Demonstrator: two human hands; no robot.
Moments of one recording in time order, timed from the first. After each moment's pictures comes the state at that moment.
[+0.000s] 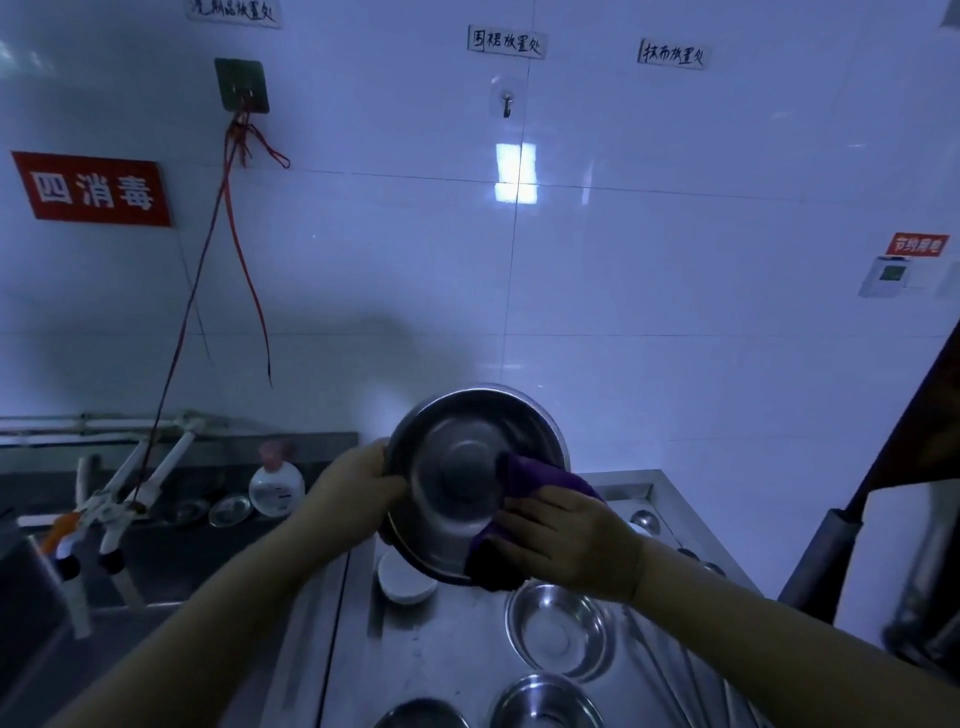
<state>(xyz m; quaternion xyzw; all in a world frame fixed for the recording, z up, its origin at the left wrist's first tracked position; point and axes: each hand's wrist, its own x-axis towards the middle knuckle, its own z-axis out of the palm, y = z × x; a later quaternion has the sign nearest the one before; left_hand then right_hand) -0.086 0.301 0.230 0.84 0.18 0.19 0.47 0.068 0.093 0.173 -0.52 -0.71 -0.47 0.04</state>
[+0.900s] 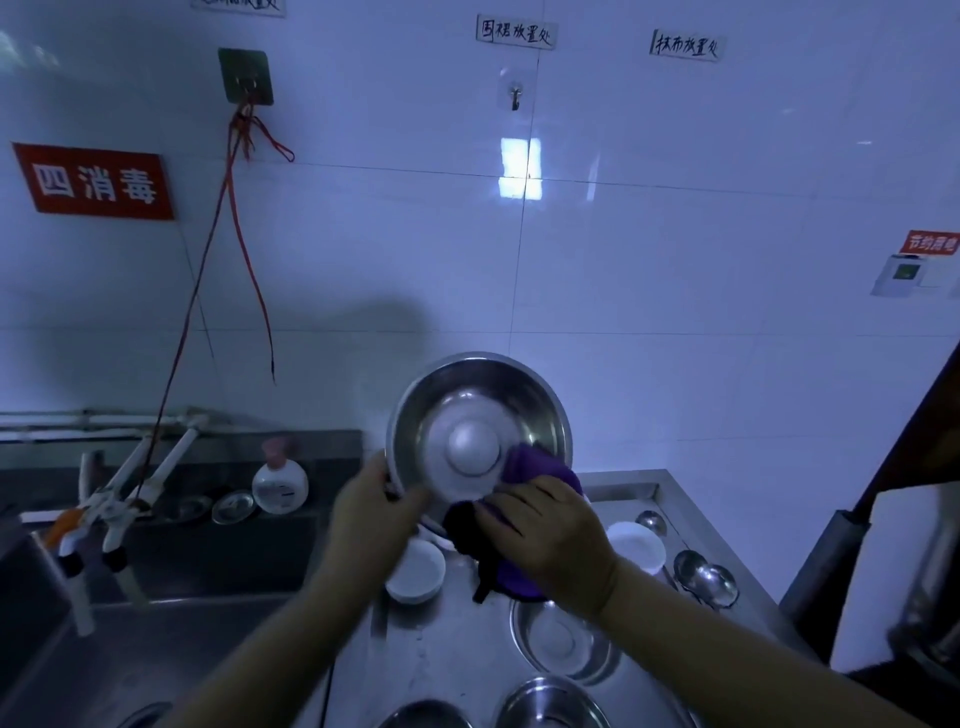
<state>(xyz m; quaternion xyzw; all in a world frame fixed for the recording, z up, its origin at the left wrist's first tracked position) -0.085 0.278 0.205 0.75 0.22 0.30 0.54 0.046 0.128 0.163 -0.58 -0.62 -0.51 0.15</state>
